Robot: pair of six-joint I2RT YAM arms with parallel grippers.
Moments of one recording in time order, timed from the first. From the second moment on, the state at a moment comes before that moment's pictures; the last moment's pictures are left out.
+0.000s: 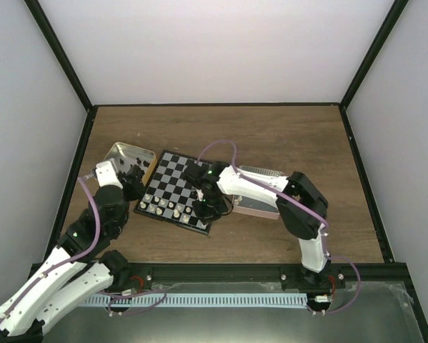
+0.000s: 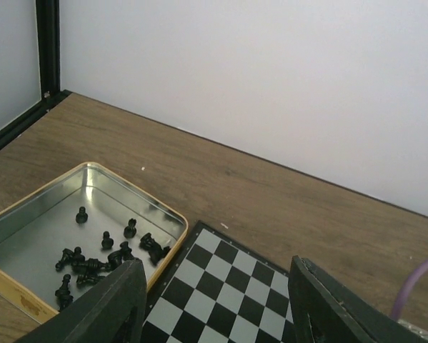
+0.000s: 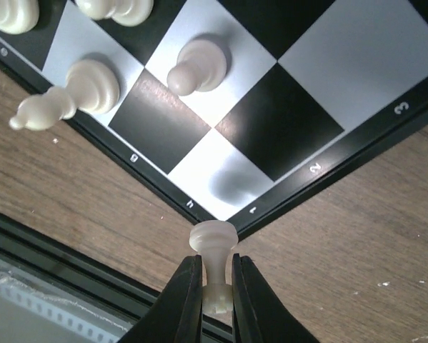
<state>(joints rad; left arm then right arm) -0.71 0.54 0.69 -0.47 -0.69 -0.55 0.99 1.93 1.47 -1.03 -0.29 0.56</state>
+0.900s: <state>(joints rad) -0.71 0.46 0.68 -0.47 -0.72 -0.55 1.00 2.05 1.61 -1.11 -0.25 0.53</state>
